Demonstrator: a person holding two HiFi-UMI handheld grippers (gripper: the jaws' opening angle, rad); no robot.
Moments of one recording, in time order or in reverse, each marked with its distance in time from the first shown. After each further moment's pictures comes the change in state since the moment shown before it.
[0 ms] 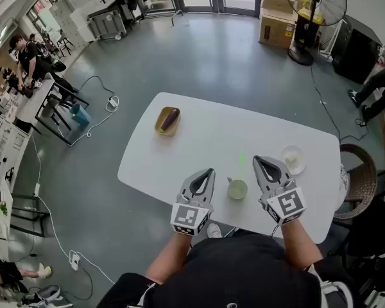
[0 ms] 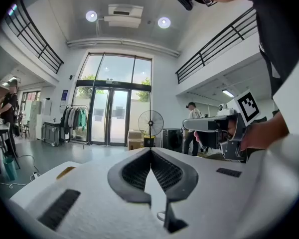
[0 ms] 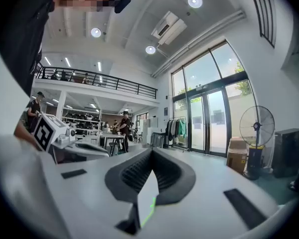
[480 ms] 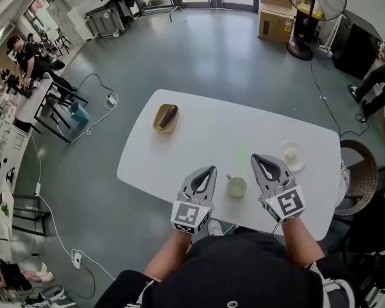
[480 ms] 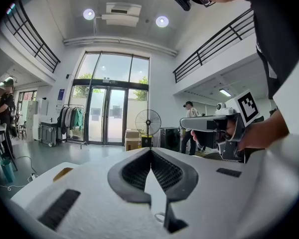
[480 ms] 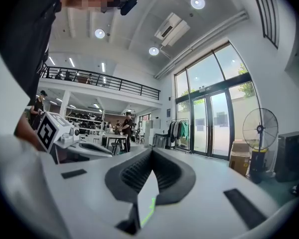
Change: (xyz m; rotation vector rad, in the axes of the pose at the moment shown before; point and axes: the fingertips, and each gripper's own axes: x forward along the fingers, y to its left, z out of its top) left arm 0.007 -0.010 0.002 0.014 0.014 -0.034; right arm -0.002 0.003 0.007 -0.042 -0.020 0.030
